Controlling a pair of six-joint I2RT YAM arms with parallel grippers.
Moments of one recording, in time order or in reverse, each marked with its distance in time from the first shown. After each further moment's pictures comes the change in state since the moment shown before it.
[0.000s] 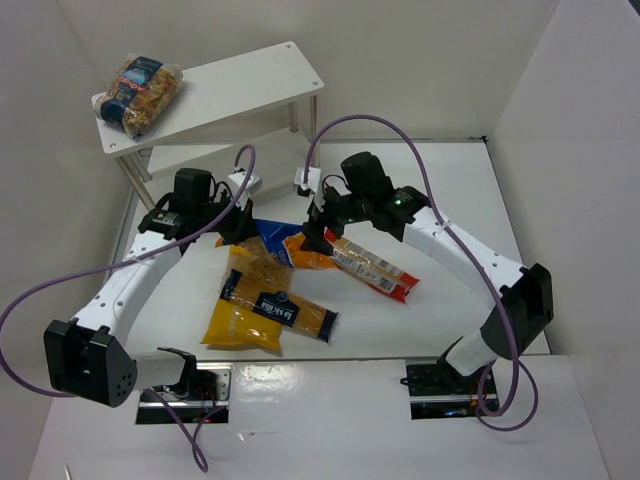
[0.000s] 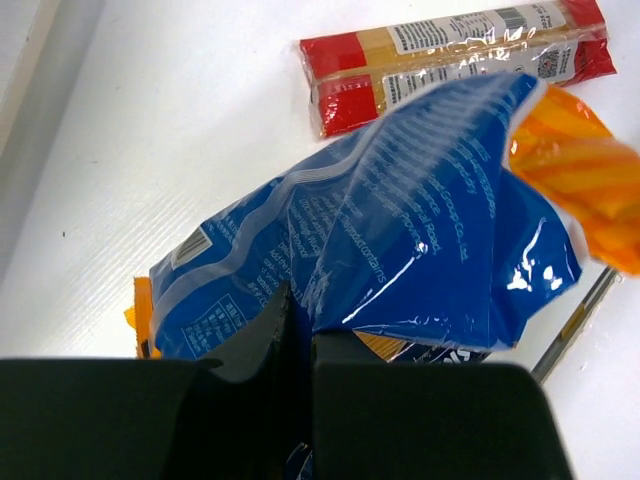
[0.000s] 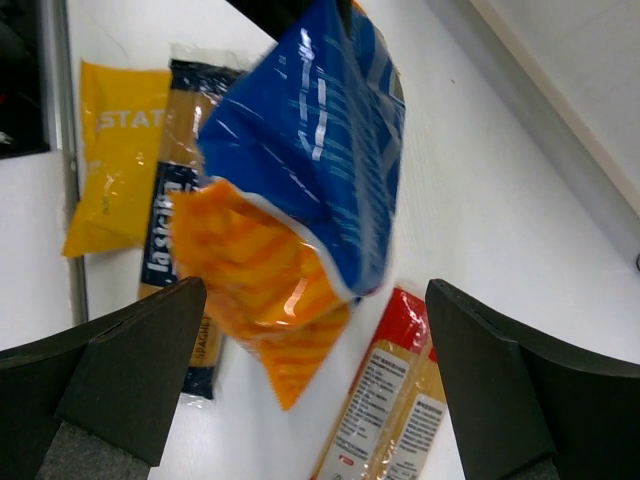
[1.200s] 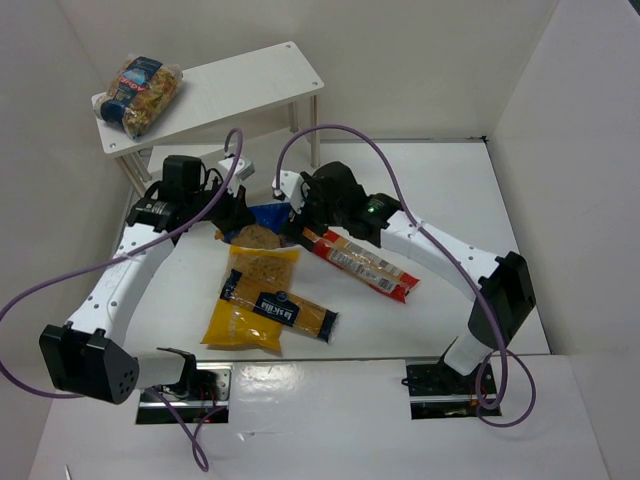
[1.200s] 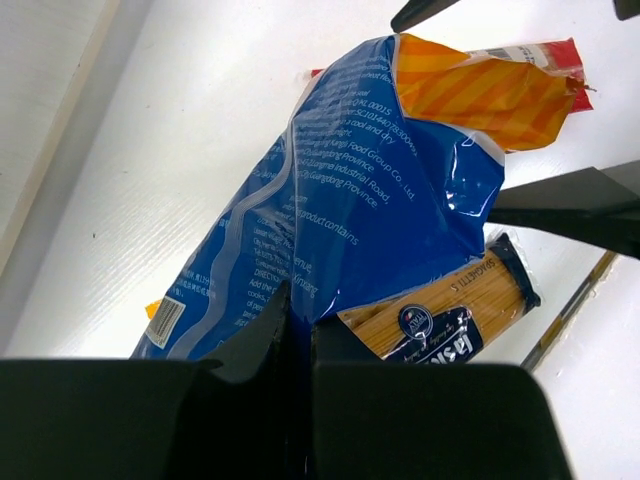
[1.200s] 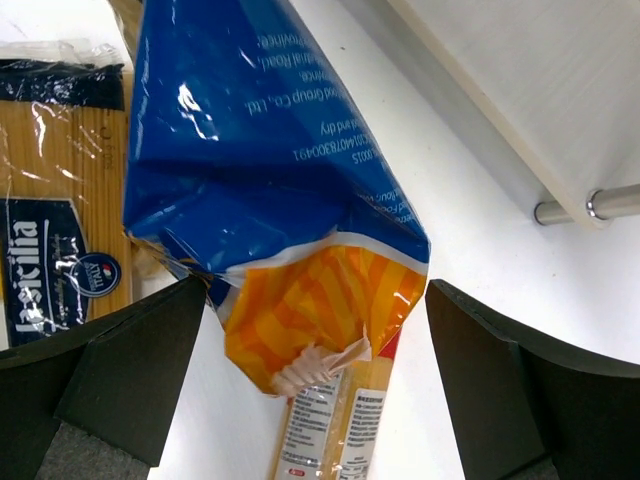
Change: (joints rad) left arm 0.027 0.015 0.131 -0.092 0.005 -0.024; right arm 0.113 0.090 0.026 0.106 0.384 0.018
